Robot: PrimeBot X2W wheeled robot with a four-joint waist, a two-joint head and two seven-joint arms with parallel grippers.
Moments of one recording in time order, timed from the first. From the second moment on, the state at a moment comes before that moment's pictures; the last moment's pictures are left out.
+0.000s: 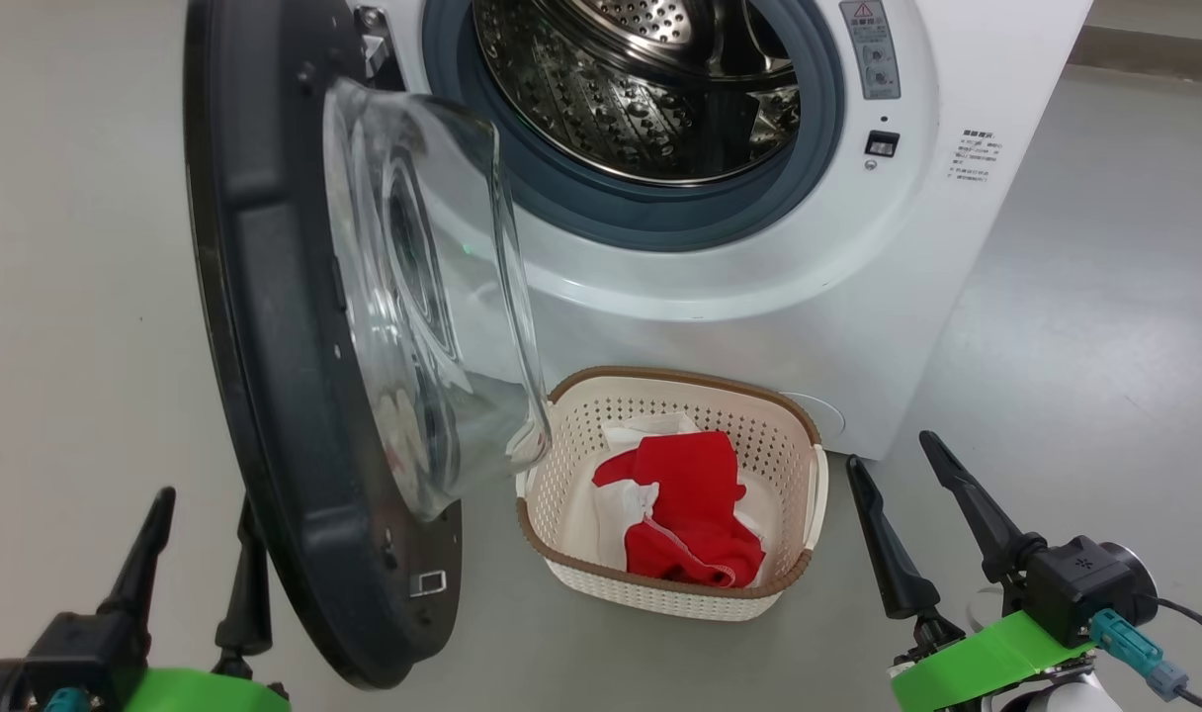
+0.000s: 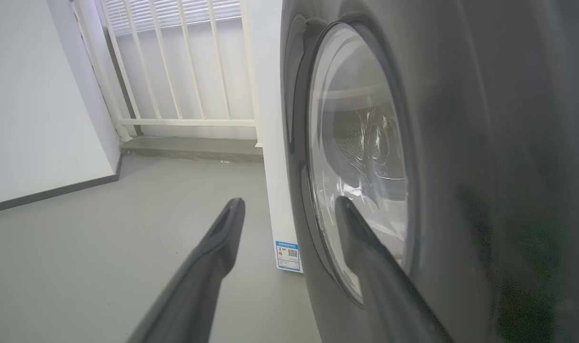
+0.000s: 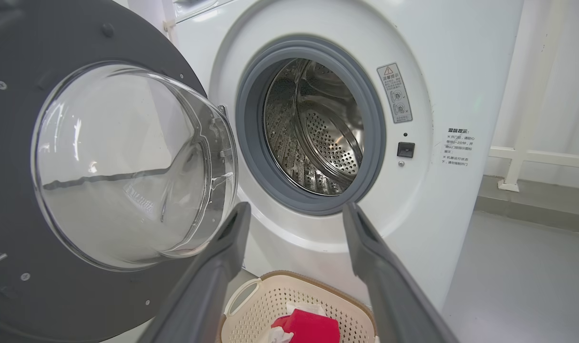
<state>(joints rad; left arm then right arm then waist) -0.08 0.24 -0.04 0.15 -0.31 0.04 -0.24 -0.03 -0.07 0.12 0.12 0.24 0.13 -0.26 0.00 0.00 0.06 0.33</state>
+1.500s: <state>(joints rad) -0.06 0.20 0.01 0.06 -0.47 0.09 -0.17 -0.03 -0.06 0.12 0.12 0.25 0.13 -0.26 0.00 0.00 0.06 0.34</state>
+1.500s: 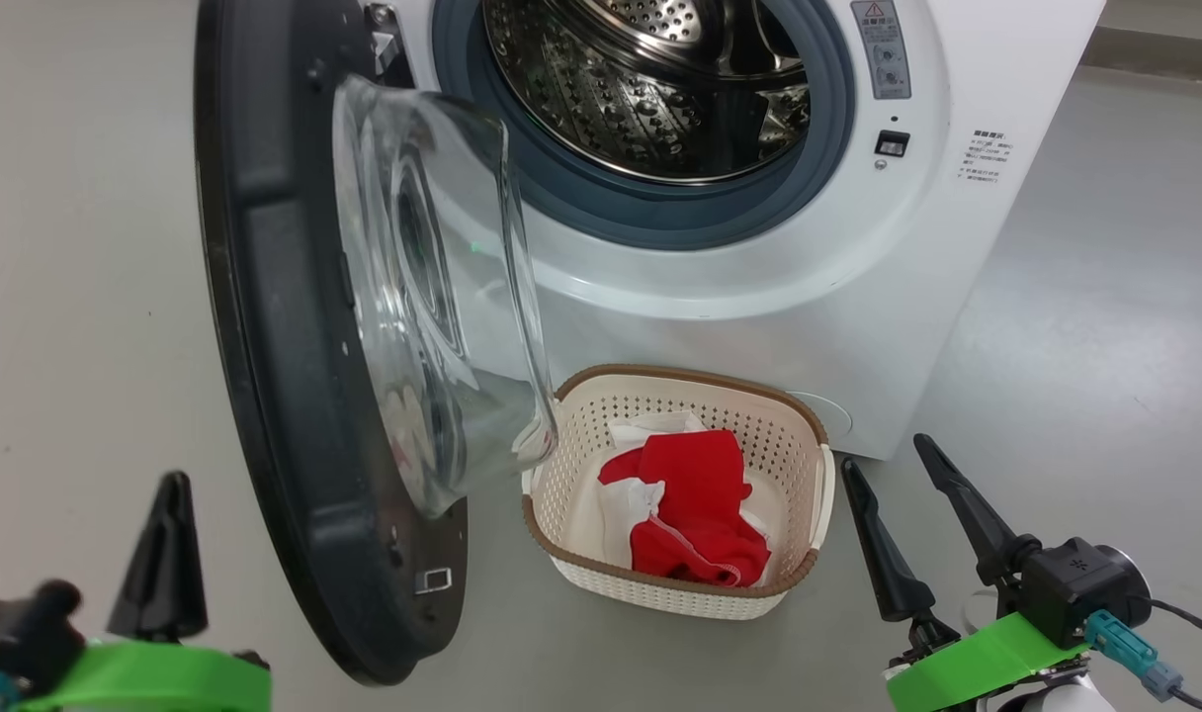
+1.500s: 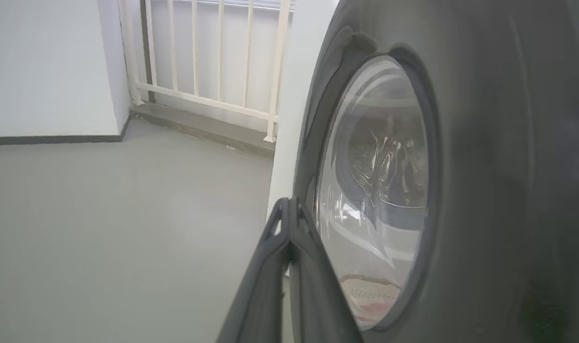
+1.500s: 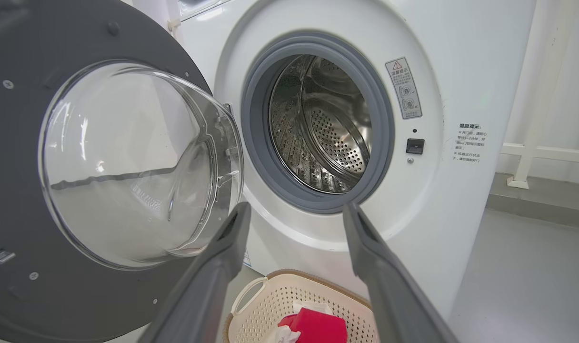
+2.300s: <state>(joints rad) -0.42 0.09 0.34 0.04 -1.33 0.16 0.30 -0.05 -0.08 0.13 0.13 0.25 0.13 -0.26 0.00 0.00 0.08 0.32</state>
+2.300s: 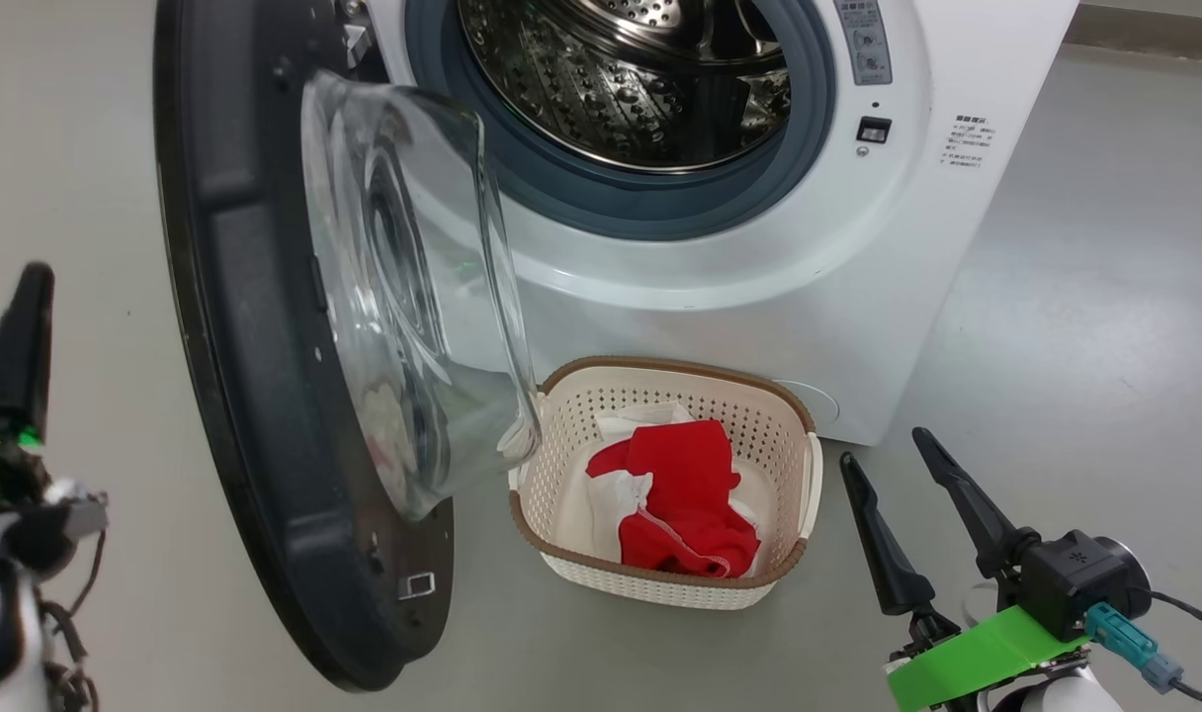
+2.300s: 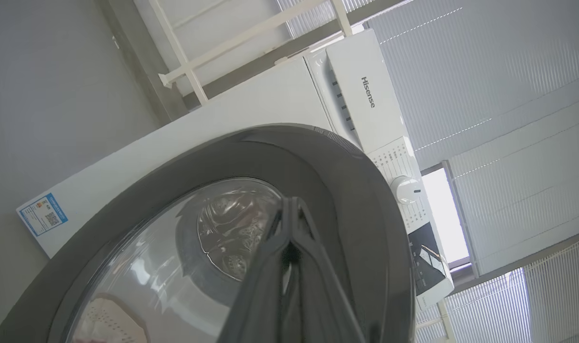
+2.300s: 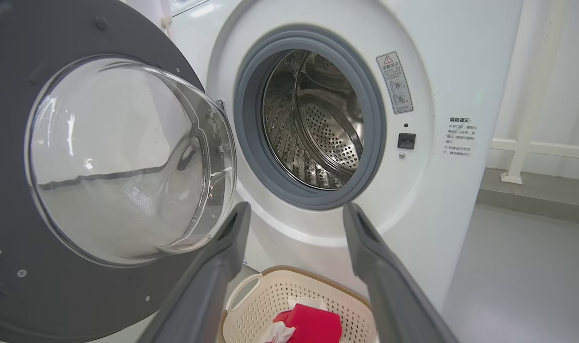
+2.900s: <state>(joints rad) -0.48 0.18 0.29 0.03 -1.46 0.32 0.61 -0.05 -0.08 0.12 0.13 0.25 0.13 -0.26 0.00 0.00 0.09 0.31</state>
